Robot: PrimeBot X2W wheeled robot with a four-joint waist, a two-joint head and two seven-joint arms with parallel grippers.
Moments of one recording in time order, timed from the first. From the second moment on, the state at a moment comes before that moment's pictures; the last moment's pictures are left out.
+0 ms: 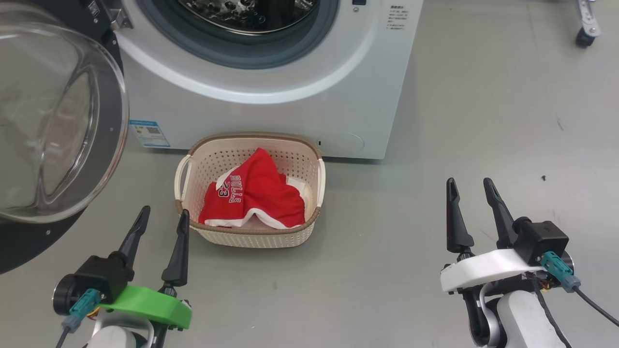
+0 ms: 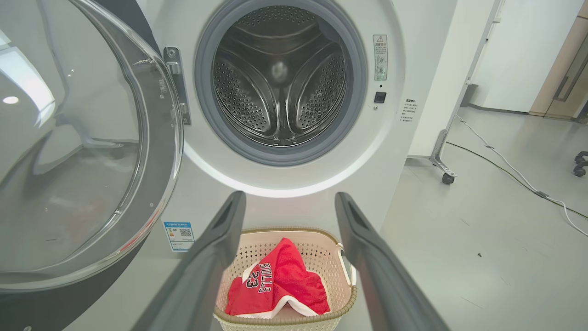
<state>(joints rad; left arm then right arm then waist) -0.11 0.09 -0.15 0.21 -0.35 -0.12 -0.25 -0.11 -0.05 0.23 0.17 0.39 0.00 -0.25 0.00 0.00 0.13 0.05</state>
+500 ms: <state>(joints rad) -0.11 0.07 -0.16 0.22 -0.35 -0.12 -0.25 -0.11 -0.05 0.24 0.17 0.35 0.02 -0.25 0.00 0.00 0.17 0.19</state>
